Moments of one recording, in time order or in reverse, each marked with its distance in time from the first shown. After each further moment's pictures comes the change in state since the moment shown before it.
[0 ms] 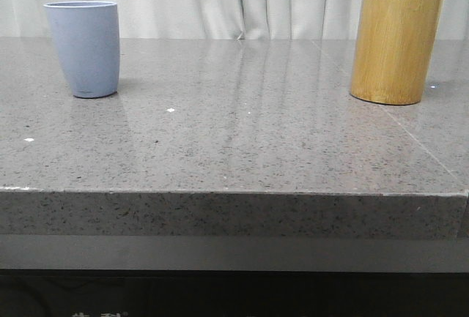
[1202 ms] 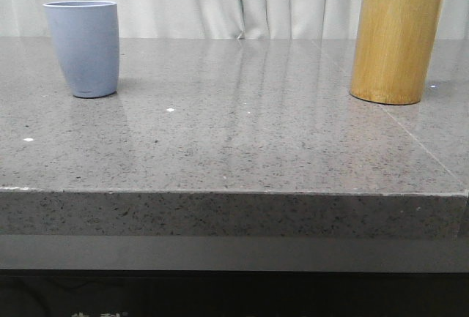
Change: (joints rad) left arm 0.000 0.630 -0.175 0.001 0.275 0.030; right arm 0.000 0.696 -0.303 -0.047 0.428 -0.039
